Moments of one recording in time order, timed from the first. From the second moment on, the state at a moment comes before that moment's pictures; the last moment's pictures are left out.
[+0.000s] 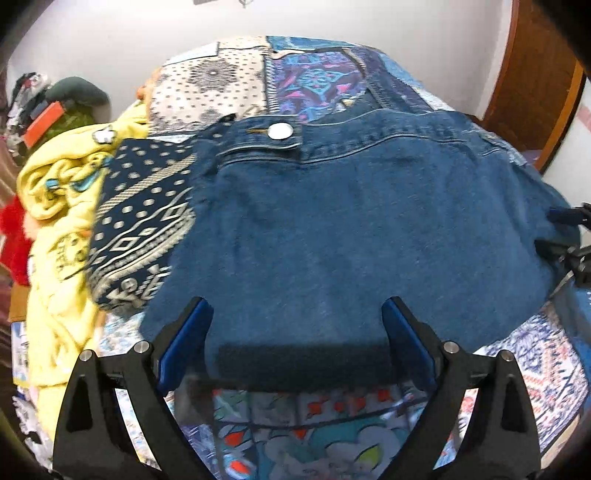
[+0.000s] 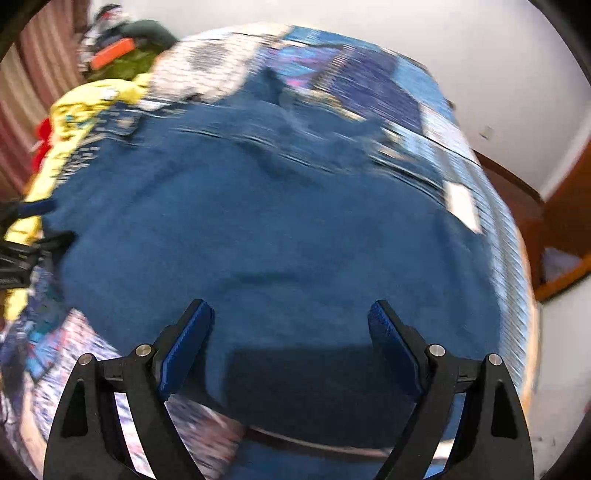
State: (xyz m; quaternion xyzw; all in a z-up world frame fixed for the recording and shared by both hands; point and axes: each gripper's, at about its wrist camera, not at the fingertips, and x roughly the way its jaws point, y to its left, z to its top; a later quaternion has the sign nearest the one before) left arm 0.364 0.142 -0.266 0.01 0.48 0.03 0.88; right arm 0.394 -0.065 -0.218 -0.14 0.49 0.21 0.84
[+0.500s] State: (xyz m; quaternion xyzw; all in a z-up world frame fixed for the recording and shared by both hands) left arm 0.312 0.211 -0.281 -0.13 0.49 0.11 0.86; right arm 0.371 -0.152 -0.200 -0.11 0.48 0.12 0.86
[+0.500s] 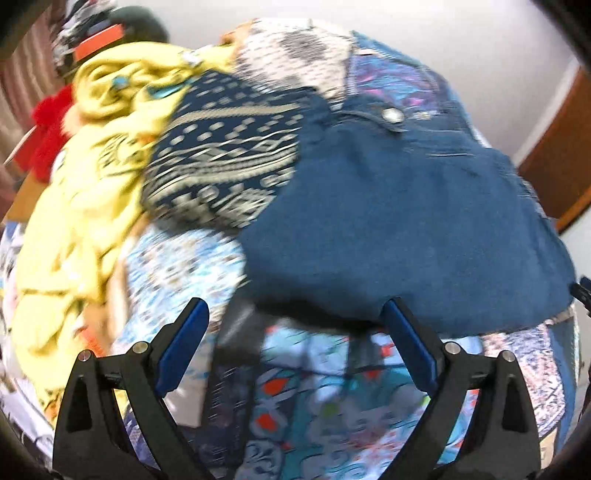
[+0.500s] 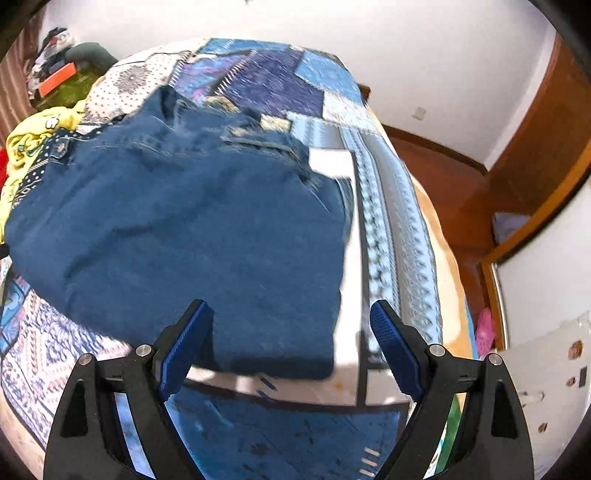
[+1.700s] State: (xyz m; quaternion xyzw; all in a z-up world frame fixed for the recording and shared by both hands) left arm 0.366 0.209 -0.342 -0.52 0.38 -0.03 0.77; right arm 0.372 -0.066 -0.214 -0.12 0.49 0.20 0.84
